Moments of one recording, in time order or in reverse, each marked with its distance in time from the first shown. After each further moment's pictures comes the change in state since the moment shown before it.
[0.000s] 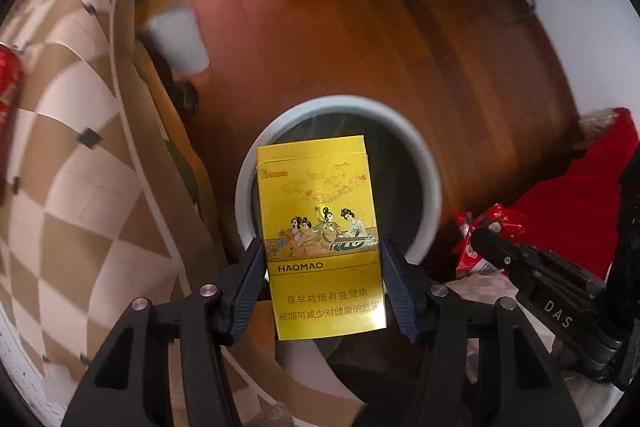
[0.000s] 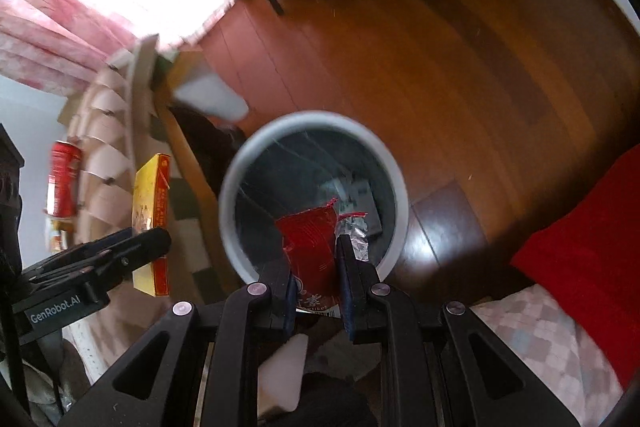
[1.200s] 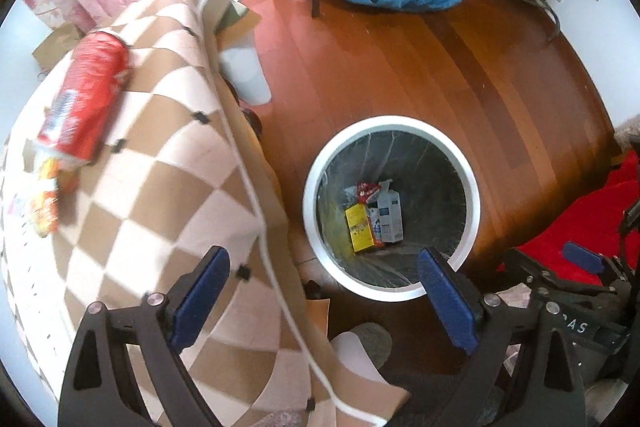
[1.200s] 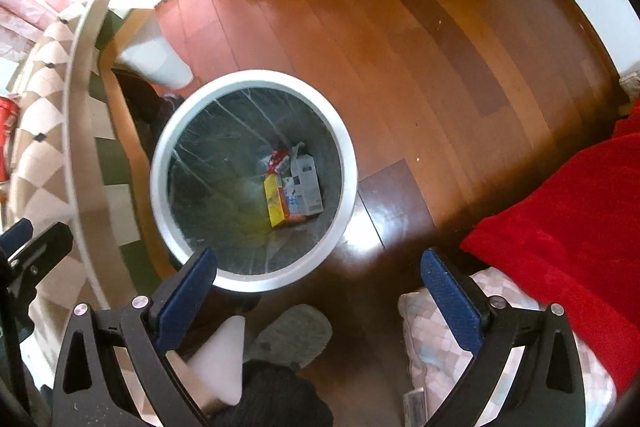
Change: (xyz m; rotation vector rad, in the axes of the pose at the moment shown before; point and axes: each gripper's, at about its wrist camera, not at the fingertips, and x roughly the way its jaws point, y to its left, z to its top) left arm -0.059 0.004 -0.071 -0.013 -0.217 0.191; right arm -0.010 0.011 -0.033 -0.063 -0.007 -0.236
